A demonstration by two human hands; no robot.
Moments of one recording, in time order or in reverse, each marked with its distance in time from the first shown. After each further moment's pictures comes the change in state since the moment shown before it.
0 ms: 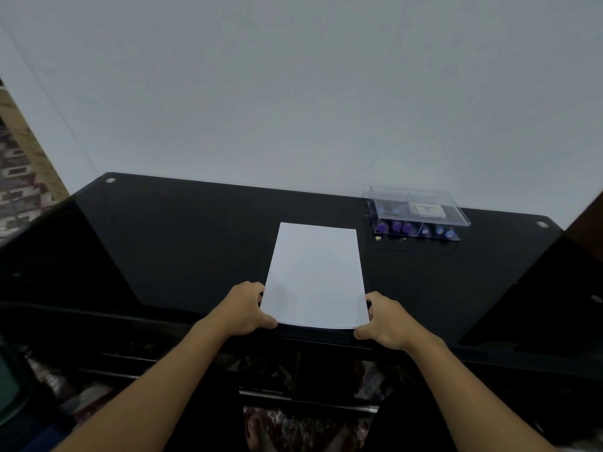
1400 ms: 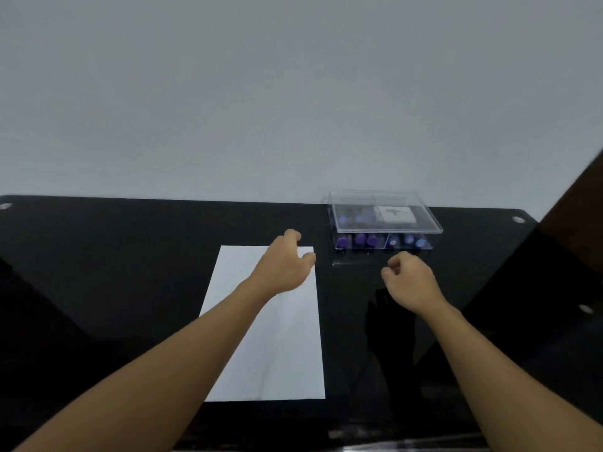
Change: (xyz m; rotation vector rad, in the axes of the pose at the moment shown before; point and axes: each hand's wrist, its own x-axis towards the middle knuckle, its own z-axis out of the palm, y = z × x) left_hand 0.164 0.171 0.031 -0.093 0.116 0.132; right_hand 0.112 0.072 -0.129 -0.043 0.577 0.111
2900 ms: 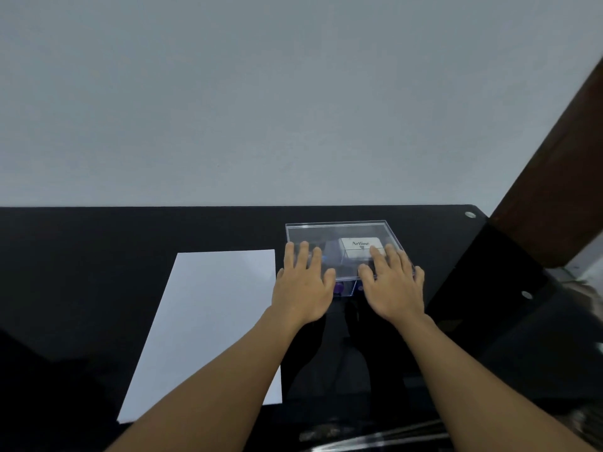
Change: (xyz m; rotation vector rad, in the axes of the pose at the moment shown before) left_hand 0.001 0.041 0.106 0.339 -0.010 0.175; right_hand -0.013 0.042 -0.009 -0.288 0.109 -0.064
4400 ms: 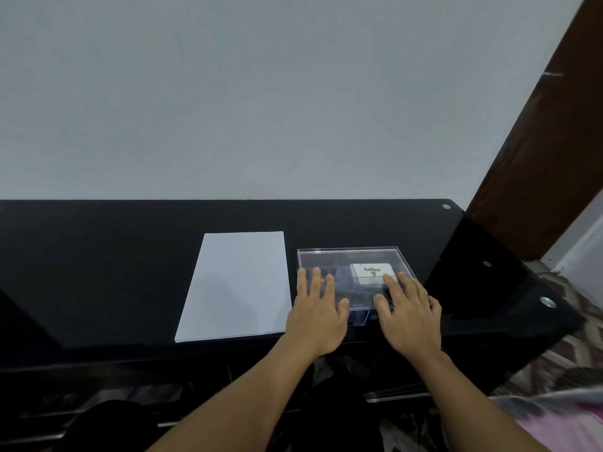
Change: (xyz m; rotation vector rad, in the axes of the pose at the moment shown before) left_hand -0.154 0.035 -0.002 -0.037 -0.116 -0.008; right_hand -0.160 0.027 -0.018 0.002 0.117 0.037
